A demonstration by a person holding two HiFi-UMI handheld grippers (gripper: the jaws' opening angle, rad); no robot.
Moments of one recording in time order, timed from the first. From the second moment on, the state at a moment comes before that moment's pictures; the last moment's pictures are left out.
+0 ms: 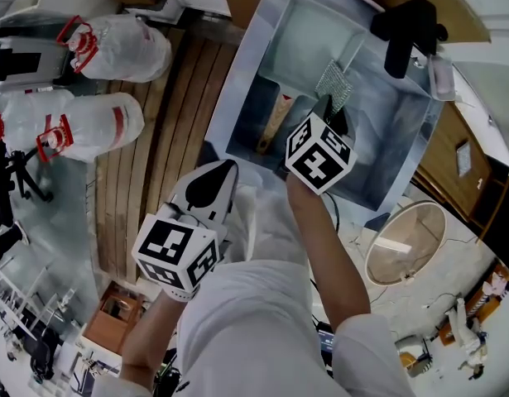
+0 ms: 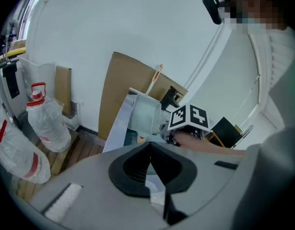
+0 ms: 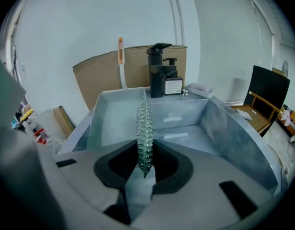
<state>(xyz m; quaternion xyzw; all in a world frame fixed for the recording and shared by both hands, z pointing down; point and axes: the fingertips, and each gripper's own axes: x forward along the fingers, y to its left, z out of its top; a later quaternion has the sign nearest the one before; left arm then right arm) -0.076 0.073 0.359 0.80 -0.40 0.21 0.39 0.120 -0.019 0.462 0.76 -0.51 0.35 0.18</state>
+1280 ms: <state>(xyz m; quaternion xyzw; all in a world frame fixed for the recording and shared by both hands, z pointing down) -0.056 0.038 0.322 0.81 -0.42 0.19 0.37 0.146 -0.082 0.405 0.78 -0.53 0.30 0.16</state>
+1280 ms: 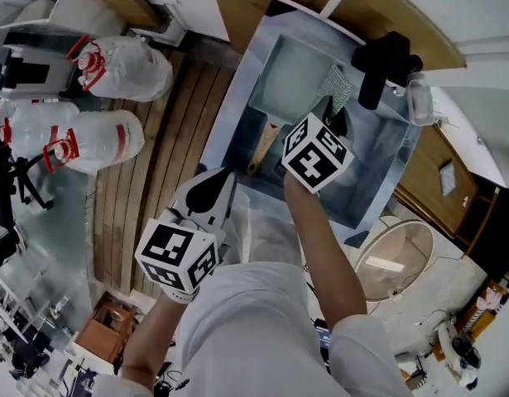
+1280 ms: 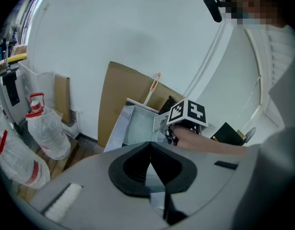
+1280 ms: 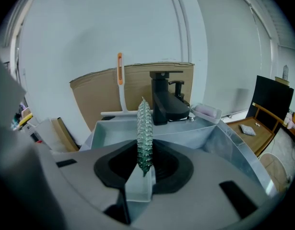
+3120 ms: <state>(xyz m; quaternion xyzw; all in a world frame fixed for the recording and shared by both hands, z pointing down) -0.036 0.064 0.203 0.87 -0.39 0.15 0.26 0.198 0.107 0.181 0.64 -0.72 0.24 0.11</state>
